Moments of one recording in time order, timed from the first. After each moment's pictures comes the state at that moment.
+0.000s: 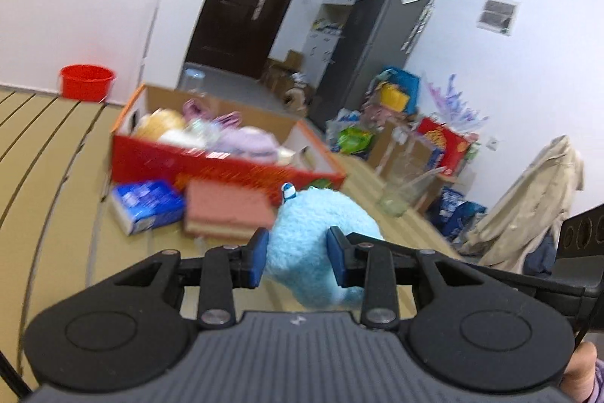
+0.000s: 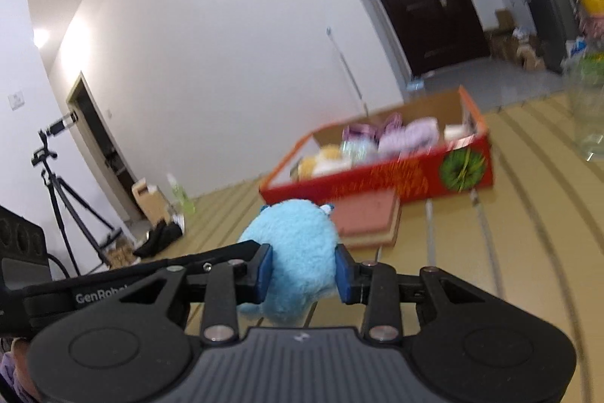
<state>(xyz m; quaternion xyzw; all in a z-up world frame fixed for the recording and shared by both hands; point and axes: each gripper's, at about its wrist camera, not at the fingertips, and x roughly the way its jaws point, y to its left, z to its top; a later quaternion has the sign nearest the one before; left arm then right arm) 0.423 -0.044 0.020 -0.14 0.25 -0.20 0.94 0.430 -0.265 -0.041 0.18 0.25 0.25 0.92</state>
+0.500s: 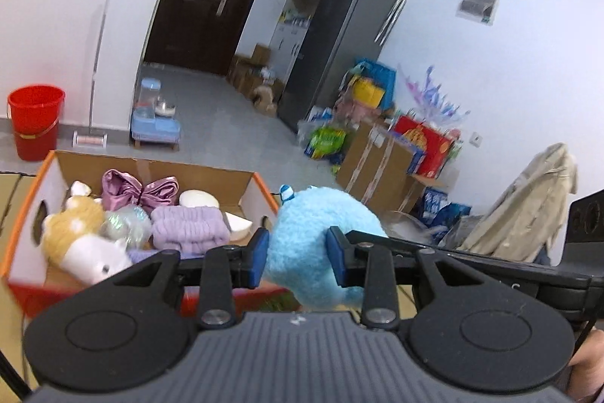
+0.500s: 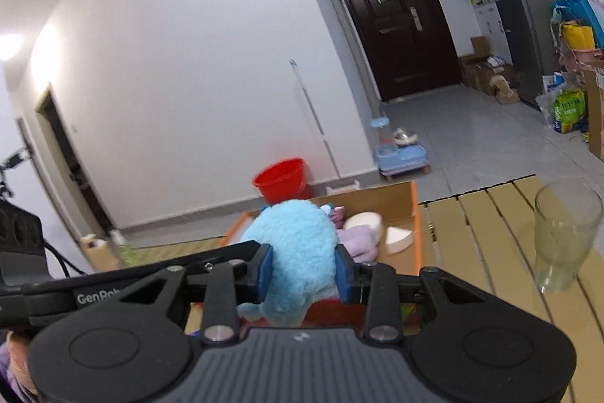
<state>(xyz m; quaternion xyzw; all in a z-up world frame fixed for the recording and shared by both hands) 0.608 -0.110 0.066 -0.11 0.27 -0.24 0.93 0.573 -0.323 0.029 0.15 0.25 0.19 0.94</state>
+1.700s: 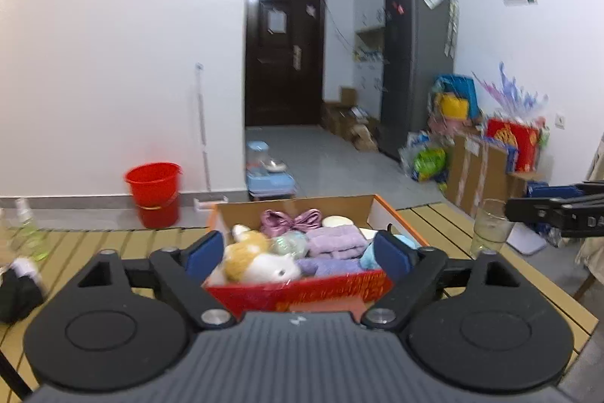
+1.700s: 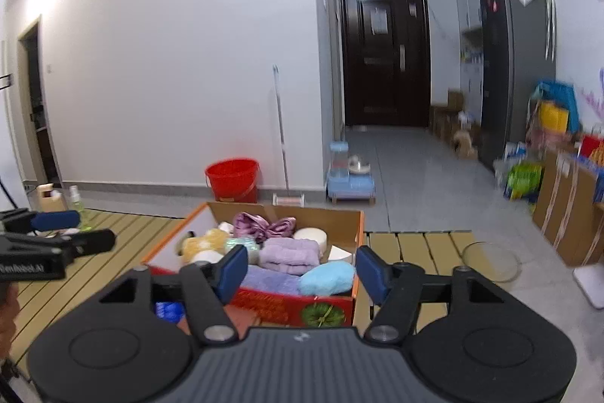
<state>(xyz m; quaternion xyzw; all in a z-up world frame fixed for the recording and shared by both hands) 0.442 -0.031 0.107 0.01 0.17 -0.07 0.98 0.483 -0.310 0.076 0.01 0.21 0.13 0.97</state>
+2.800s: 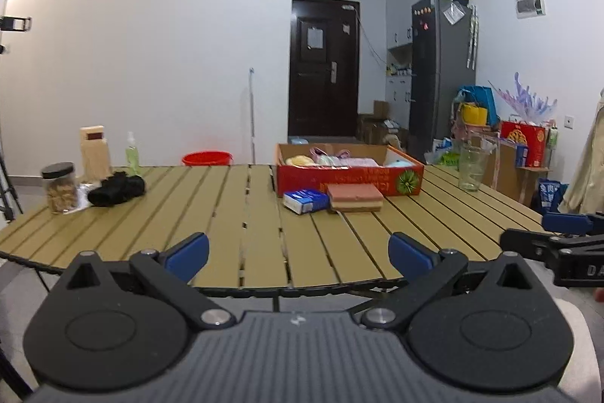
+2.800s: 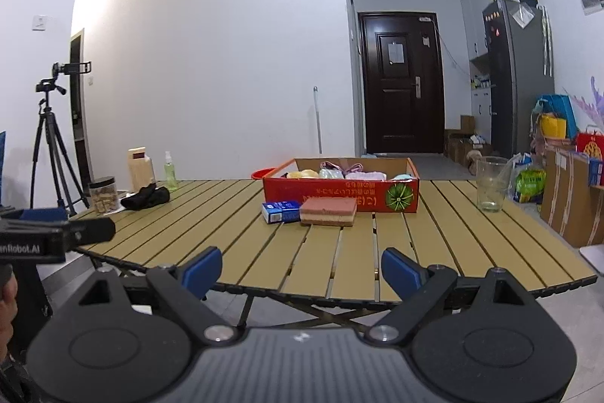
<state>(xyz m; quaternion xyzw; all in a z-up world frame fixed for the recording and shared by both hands) 0.183 0.015 0.020 0.00 0.15 -0.03 0.99 0.192 -0.237 -0.027 0.02 0.16 0.15 0.98</state>
